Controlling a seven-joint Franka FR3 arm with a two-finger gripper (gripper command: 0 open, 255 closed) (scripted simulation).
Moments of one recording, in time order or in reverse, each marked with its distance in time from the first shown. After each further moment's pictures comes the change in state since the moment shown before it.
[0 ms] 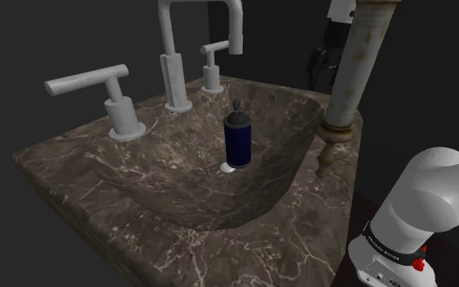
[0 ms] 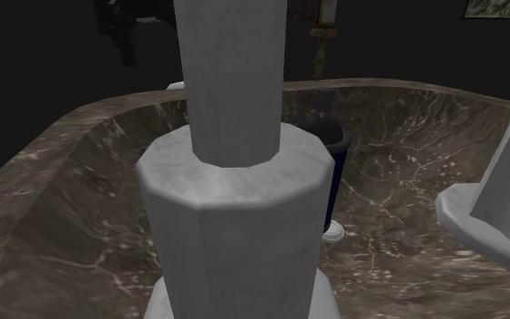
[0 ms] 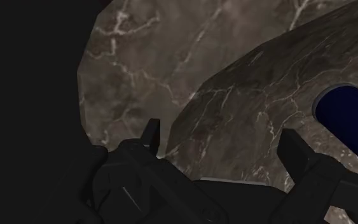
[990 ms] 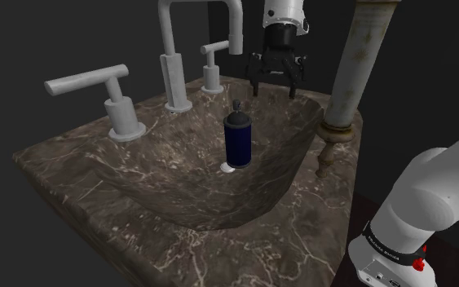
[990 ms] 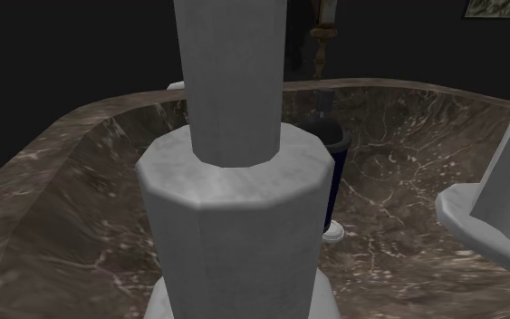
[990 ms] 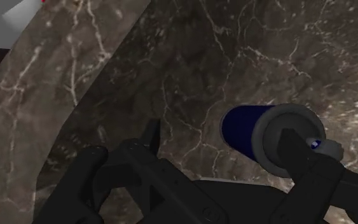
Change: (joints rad) arm -0.033 0.400 0.195 0.297 0.390 -0.187 0.684
